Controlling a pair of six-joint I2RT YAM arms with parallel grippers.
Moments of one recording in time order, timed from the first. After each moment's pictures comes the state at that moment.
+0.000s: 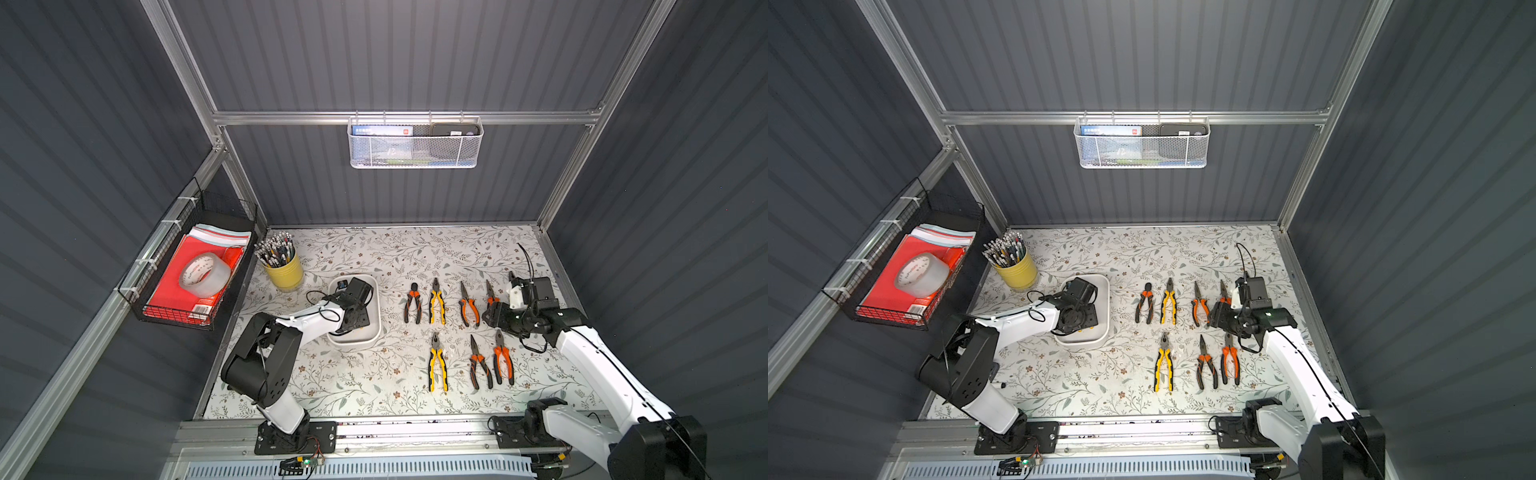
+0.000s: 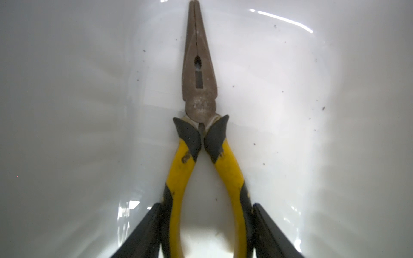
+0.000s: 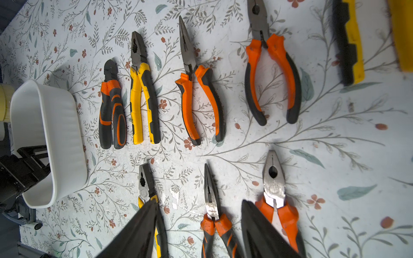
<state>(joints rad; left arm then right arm) -0.49 1.63 0.88 -0.42 -0.20 -0.71 0.16 1.07 0.76 -0.71 -0.24 0.44</state>
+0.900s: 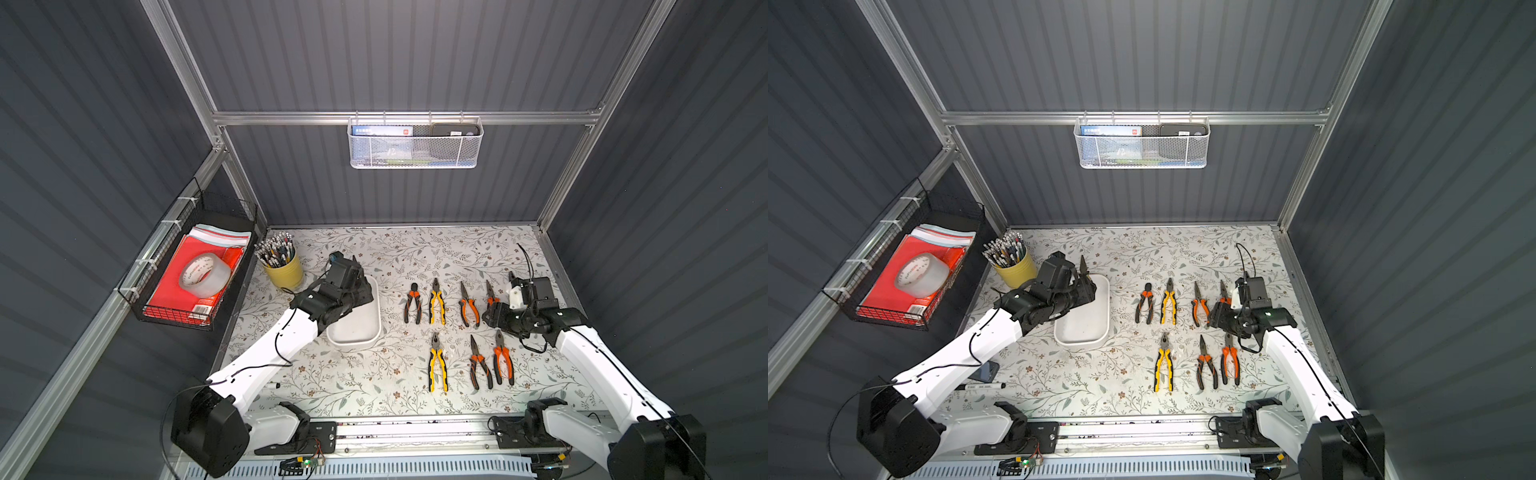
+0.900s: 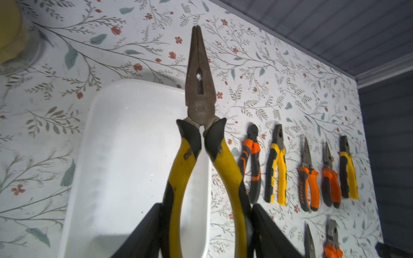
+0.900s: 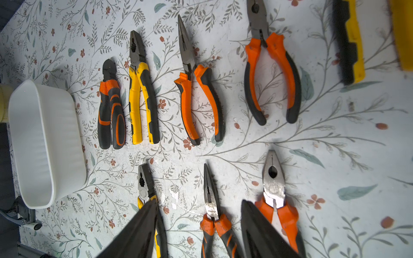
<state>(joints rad) -0.60 1.25 1.04 -0.56 -0.14 -0.76 0.17 1.07 0.76 -0.71 -0.24 0.44</state>
